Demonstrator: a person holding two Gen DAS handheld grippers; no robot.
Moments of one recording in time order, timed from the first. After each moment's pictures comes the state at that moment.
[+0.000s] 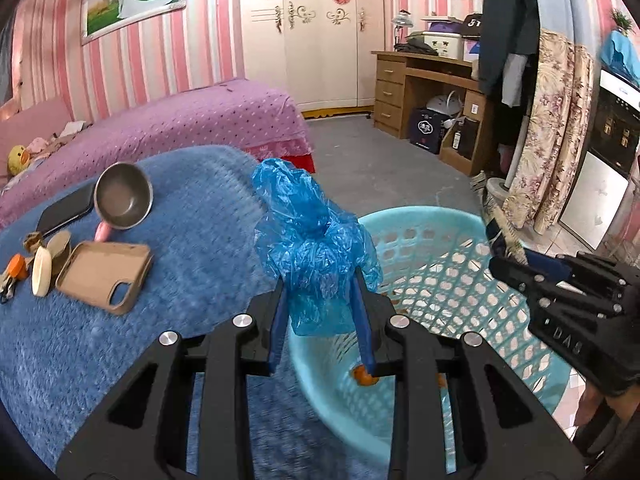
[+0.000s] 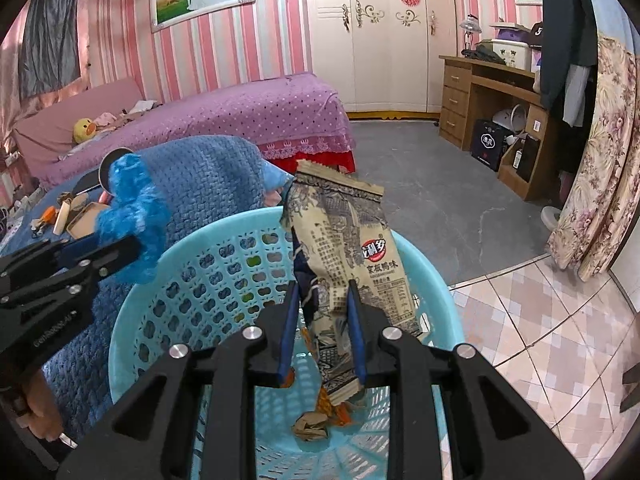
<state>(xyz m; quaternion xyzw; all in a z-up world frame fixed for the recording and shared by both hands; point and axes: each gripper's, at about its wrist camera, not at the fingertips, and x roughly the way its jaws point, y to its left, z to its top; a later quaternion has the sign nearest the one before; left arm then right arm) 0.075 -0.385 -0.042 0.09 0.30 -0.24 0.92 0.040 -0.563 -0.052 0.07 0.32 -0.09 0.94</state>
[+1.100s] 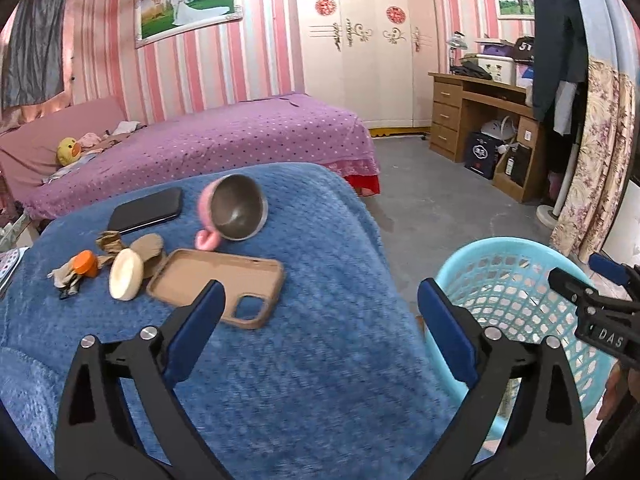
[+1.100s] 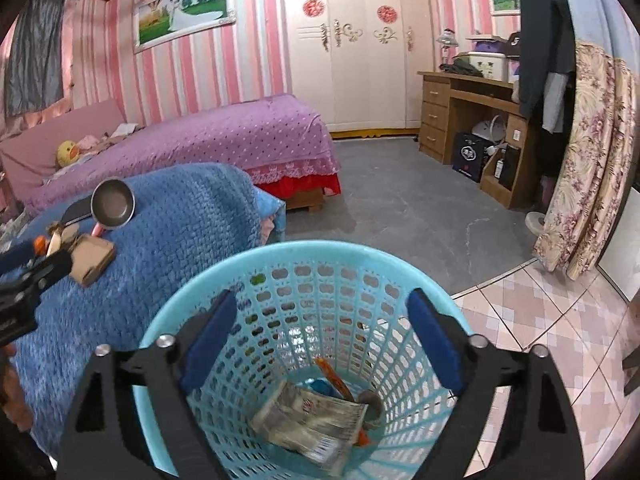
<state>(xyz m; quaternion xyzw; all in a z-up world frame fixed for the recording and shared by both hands) 0.099 -0.291 -0.015 0.08 0.27 -0.14 0.95 0.048 -0.541 -0.042 0.08 0.28 -0.14 0.95</state>
